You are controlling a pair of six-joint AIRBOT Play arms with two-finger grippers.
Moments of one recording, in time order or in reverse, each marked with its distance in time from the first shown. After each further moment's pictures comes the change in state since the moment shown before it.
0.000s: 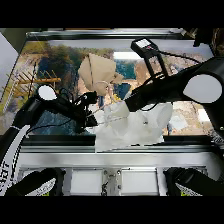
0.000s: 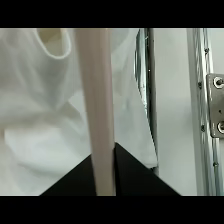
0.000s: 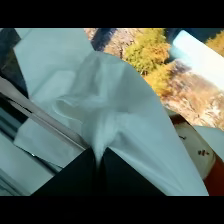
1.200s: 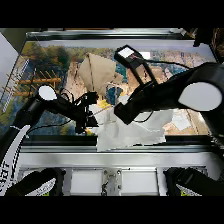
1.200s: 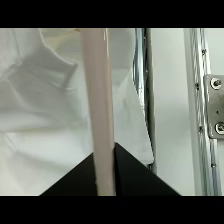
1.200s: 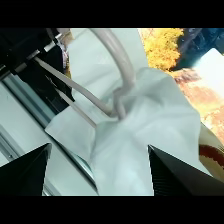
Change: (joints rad) left arm 0.000 0.000 0.000 -0.002 -0.005 -0.003; right arm 0.032 0.015 0.004 0.079 0.037 -0.101
